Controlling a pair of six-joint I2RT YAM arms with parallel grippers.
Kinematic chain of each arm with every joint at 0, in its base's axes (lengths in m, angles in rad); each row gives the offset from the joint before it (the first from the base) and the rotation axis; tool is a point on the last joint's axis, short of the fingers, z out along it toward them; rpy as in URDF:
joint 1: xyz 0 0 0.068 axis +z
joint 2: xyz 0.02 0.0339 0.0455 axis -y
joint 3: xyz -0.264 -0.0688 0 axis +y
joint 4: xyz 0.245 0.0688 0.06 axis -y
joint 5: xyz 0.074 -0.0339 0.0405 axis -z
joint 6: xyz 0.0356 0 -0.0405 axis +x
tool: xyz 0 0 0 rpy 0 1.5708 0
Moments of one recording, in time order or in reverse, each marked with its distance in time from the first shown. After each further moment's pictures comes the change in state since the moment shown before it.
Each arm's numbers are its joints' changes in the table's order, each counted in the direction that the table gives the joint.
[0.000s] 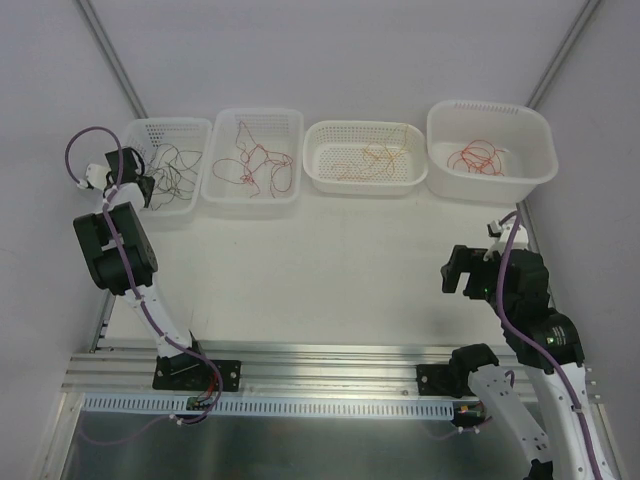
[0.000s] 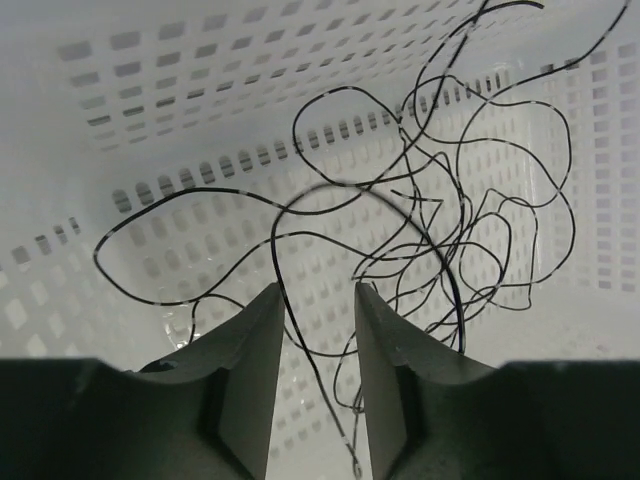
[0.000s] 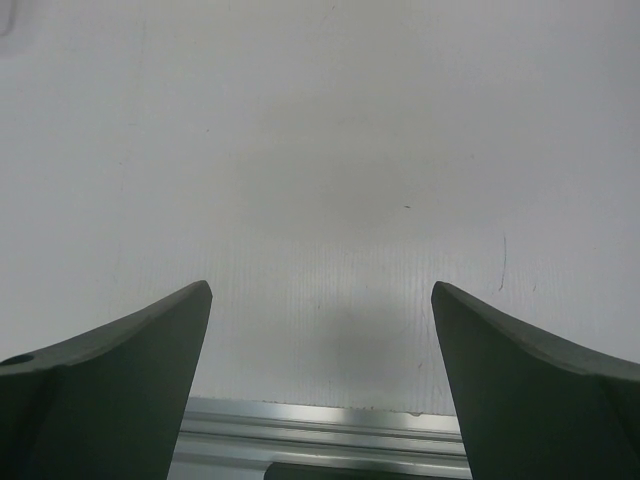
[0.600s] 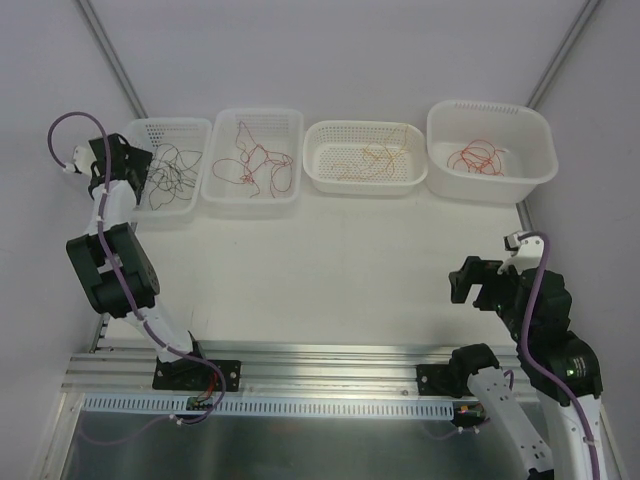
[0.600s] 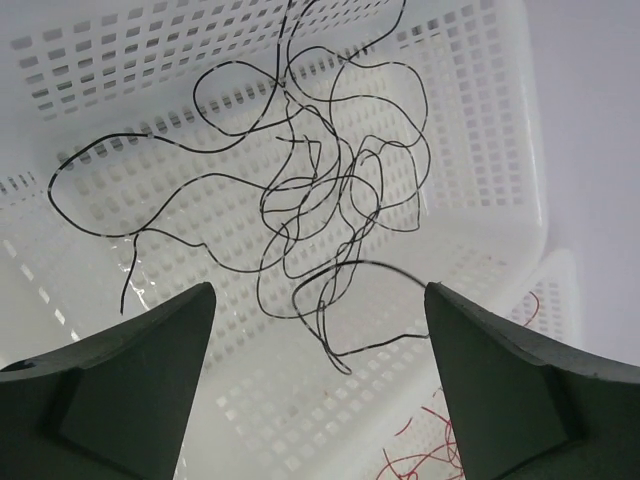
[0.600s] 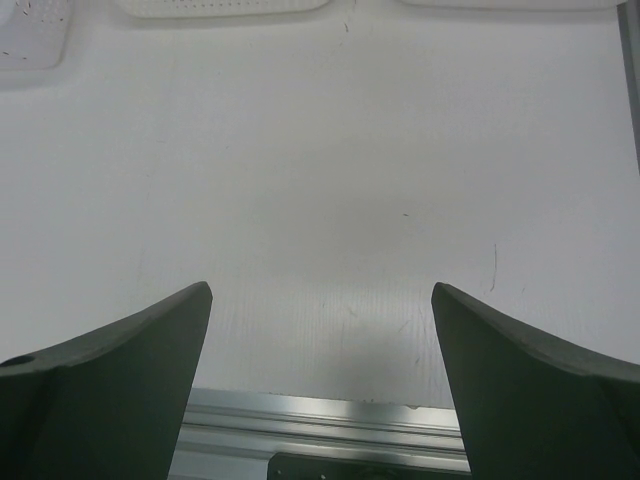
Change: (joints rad) left arm 0.022 0.183 -0.012 -0.104 0.134 0.021; right arm 0.000 0.106 -0.071 -0.079 -0.008 -0.003
